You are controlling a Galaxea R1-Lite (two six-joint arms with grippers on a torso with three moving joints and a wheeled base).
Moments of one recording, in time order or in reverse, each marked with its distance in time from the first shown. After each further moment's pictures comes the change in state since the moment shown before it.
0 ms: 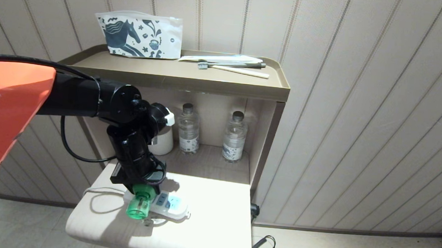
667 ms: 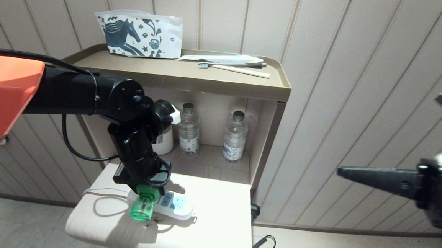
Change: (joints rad) left arm -0.050 -0.035 -0.008 0.018 0.001 -0.002; right arm 0.507 0.916 -0.249 -0.192 0.137 0.256
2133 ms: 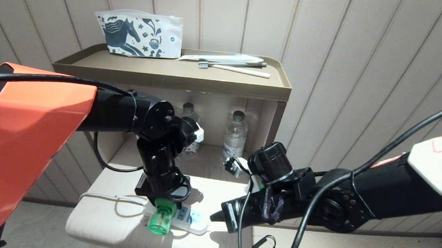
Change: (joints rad) left arm -0.100 0.107 -0.038 -0.011 -0.013 -0.034; right arm 0.195 0.820 -0.129 -0.255 0.057 -0.017
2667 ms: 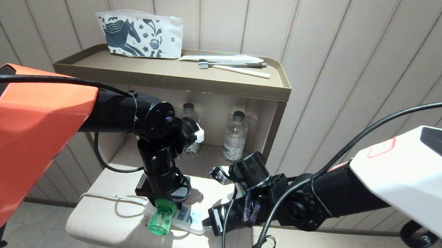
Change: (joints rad) left arm 0.000 0.009 0.001 -0.002 0.000 -0.001; right arm 0.030 0.135 -0.075 -0.001 -0.041 -0.002
